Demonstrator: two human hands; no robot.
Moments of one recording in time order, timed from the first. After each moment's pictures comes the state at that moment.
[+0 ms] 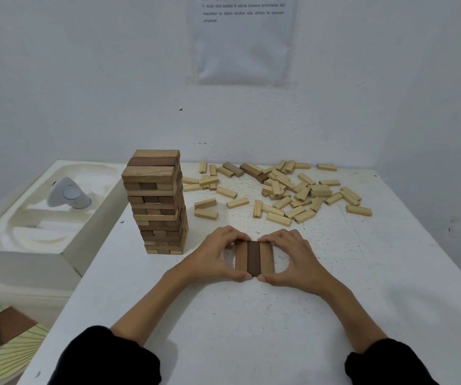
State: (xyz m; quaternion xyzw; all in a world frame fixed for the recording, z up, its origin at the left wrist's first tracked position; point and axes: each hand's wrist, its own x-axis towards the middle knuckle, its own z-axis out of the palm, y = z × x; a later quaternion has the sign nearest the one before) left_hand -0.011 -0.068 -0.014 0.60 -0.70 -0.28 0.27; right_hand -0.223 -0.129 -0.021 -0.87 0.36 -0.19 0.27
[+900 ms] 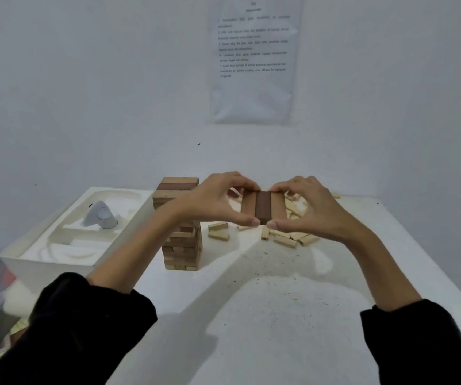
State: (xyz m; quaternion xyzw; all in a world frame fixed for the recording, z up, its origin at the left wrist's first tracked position) left_hand -0.007 -0.063 0.156 0.57 -0.76 -0.17 0.27; right_hand -0.219 -0.124 0.136 -0.89 0.31 -0.28 0.20
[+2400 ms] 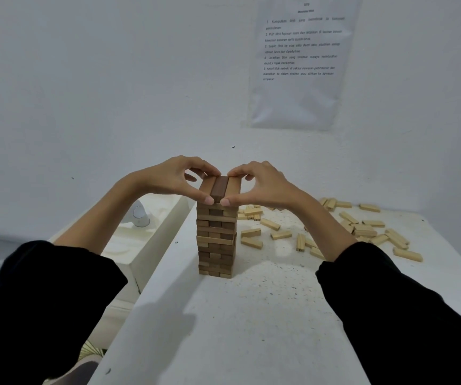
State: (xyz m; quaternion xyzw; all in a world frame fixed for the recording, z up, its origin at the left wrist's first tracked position) left_hand 0.129 -0.042 0.184 0.64 -0.71 -0.19 0.23; right_hand -0.066 -0.133 0.162 -0.91 0.28 -0.22 0.22
